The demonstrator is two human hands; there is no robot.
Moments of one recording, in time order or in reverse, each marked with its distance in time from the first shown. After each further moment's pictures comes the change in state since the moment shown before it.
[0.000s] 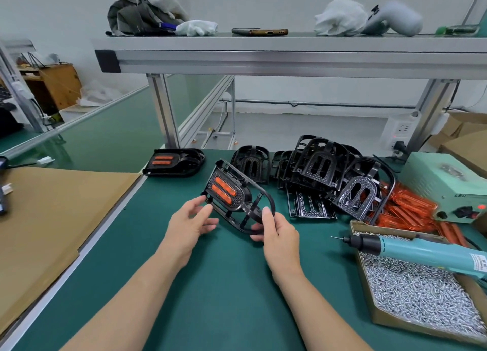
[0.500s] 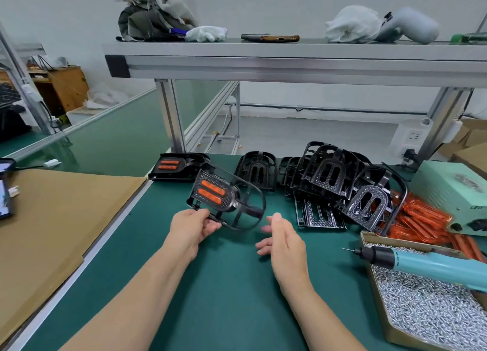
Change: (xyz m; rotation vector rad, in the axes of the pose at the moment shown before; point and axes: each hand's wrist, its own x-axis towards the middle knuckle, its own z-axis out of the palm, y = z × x) left_hand 0.025 0.013 0.005 -0.157 0.166 -0.247; right_hand -0.008 -0.007 -0.001 0.014 -0.037 0.003
